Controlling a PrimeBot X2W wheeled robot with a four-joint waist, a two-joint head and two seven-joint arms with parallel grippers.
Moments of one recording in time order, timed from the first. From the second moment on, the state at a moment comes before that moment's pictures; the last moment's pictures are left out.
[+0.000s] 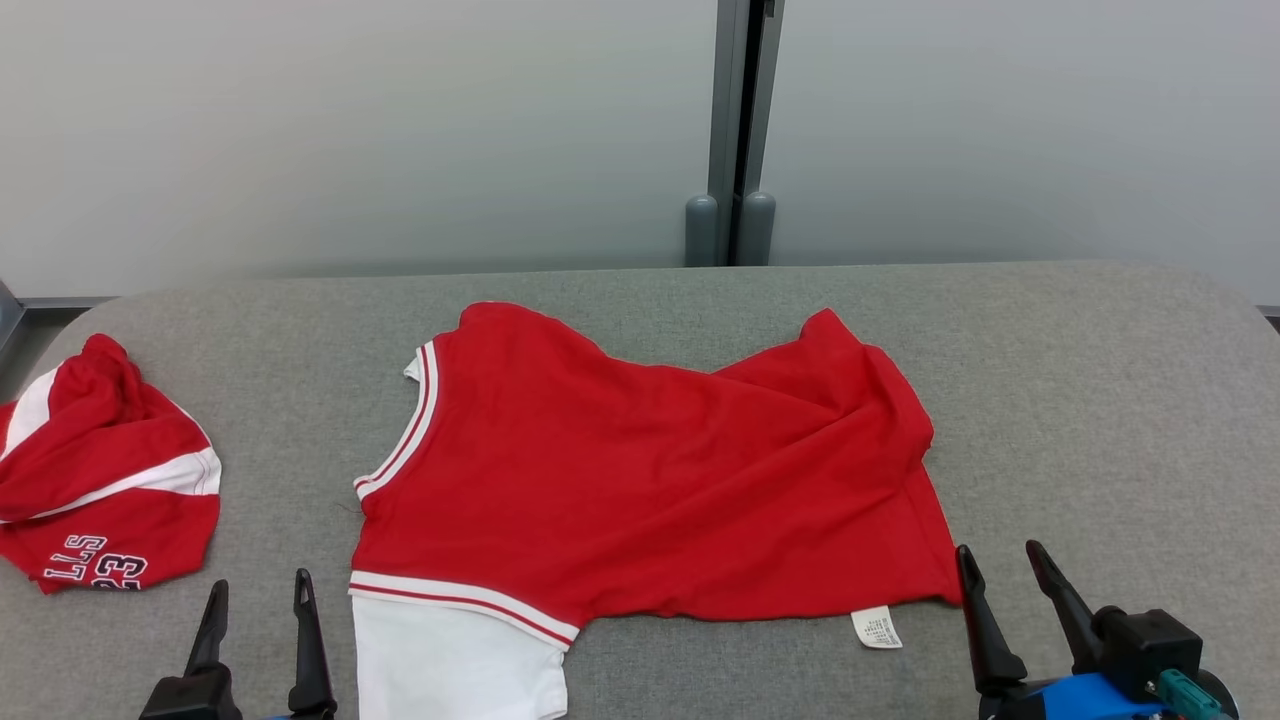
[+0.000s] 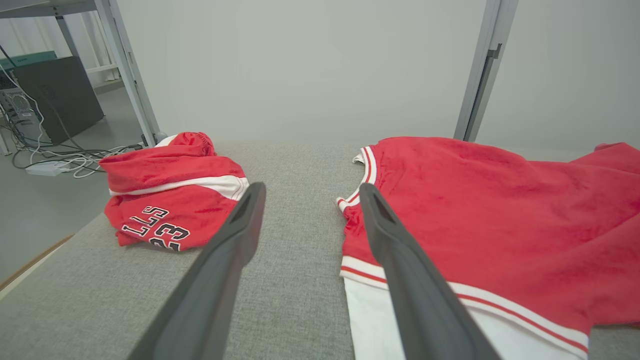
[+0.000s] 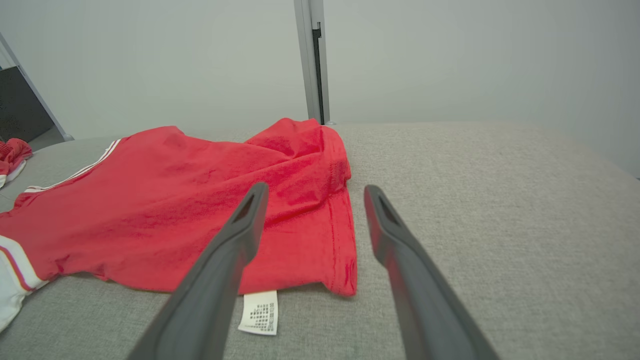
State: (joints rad) left arm 0.08 0.06 0.11 0.28 -0.04 -0.04 -0.26; right arm 0.01 -0.05 0.00 0.29 0.14 0.13 -0.23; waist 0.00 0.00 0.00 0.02
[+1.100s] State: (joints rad) left arm 0.08 0.07 0.05 0.45 -0.09 -0.06 -0.18; right arm -0.06 -0.05 -0.03 0.48 0.10 0.13 -0.21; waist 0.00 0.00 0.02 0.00
